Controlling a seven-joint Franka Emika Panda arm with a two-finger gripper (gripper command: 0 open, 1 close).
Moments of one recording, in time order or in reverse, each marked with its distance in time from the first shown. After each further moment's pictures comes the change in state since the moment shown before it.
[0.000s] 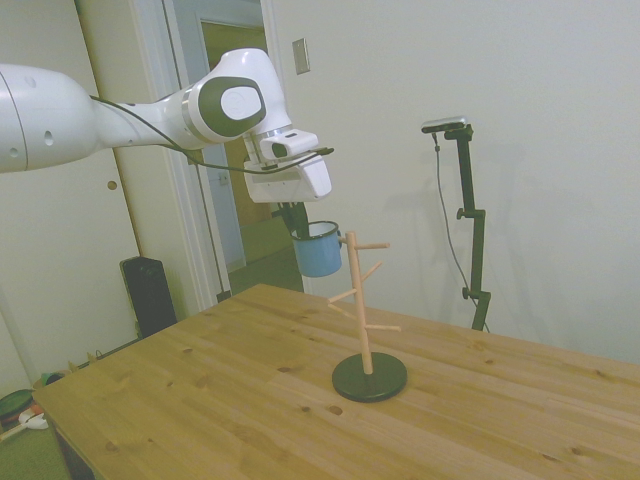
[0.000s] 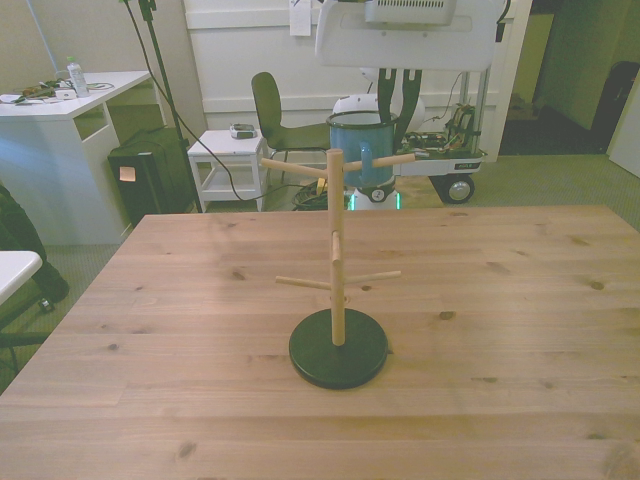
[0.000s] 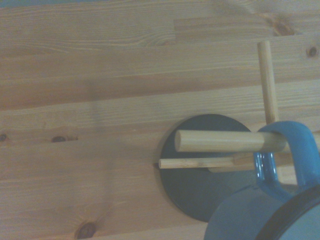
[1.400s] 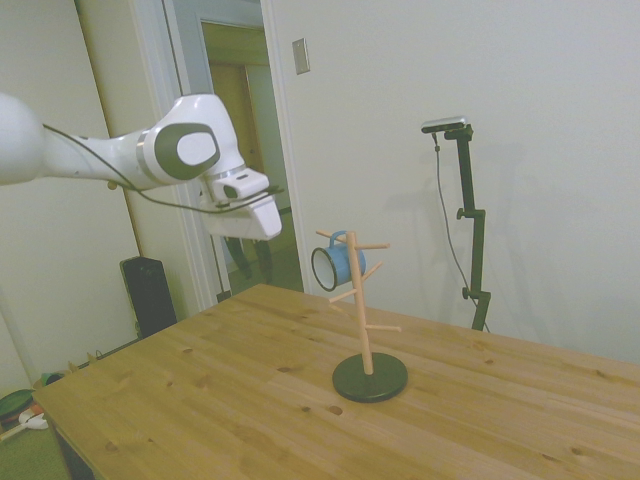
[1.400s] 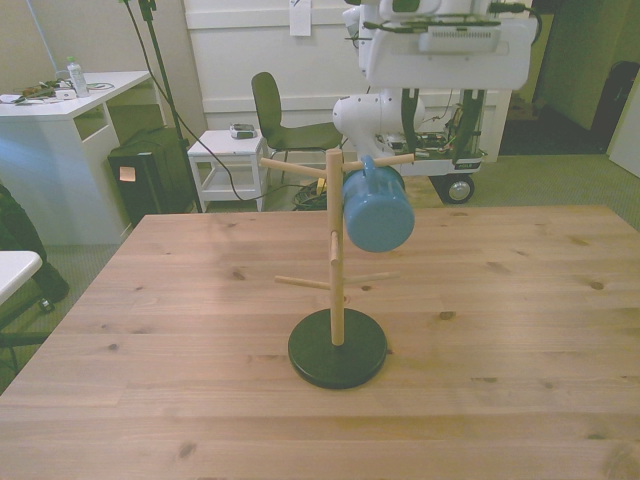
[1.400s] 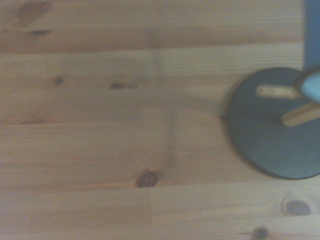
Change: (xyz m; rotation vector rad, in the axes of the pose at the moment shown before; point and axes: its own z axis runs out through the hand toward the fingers) arm -0.112 0.000 0.054 0.017 -0.028 -0.055
